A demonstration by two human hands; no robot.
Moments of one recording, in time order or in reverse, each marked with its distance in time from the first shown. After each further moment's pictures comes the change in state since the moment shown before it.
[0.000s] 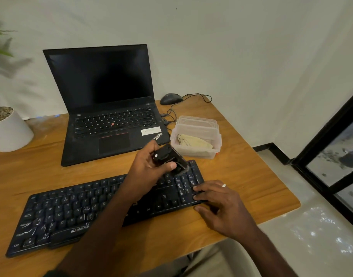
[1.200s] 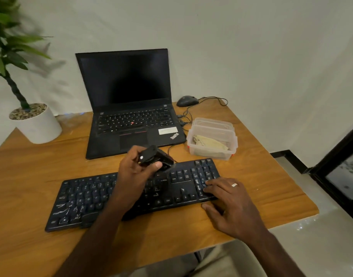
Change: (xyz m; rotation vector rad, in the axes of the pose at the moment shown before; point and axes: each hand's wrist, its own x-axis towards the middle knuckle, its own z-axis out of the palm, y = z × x) left_hand -0.049 0.005 -0.042 0.046 0.301 0.102; right_hand 0.003 -0.015 0.009 -0.283 -0.078 -0.002
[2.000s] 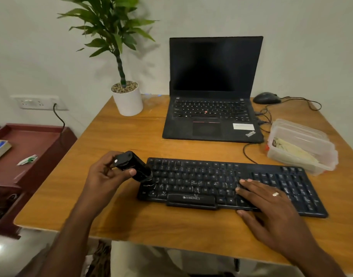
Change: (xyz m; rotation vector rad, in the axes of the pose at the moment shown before) left_hand -0.096 0.008 -0.203 0.174 0.296 -0.031; right_hand 0.033 -0.050 0.040 -0.034 -0.264 -0.104
